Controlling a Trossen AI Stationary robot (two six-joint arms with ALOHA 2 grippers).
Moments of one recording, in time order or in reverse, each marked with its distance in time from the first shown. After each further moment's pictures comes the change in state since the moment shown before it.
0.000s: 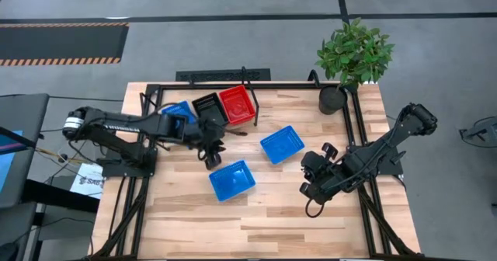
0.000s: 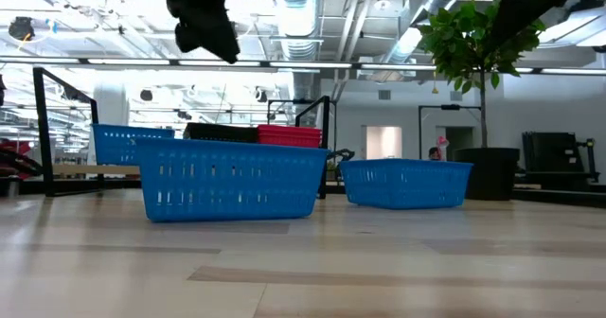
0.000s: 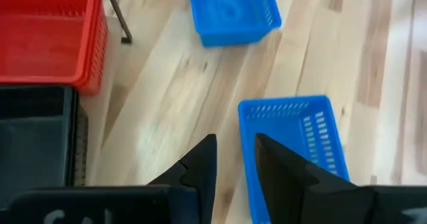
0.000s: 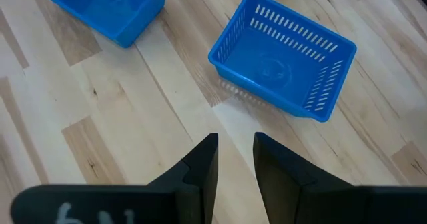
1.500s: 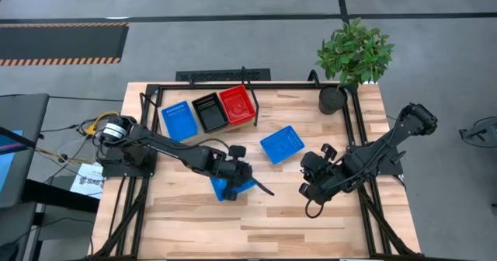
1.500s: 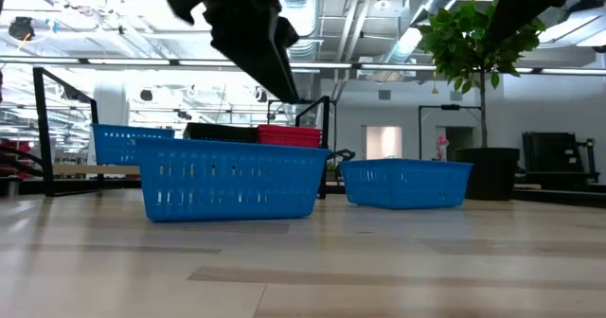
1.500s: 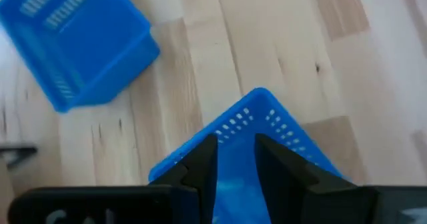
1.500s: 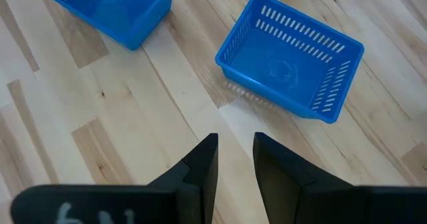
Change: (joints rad) left arm -0.213 0.446 0.201 0.124 -0.074 0.422; right arm 0.000 0.001 0.000 0.027 -0.006 0.000
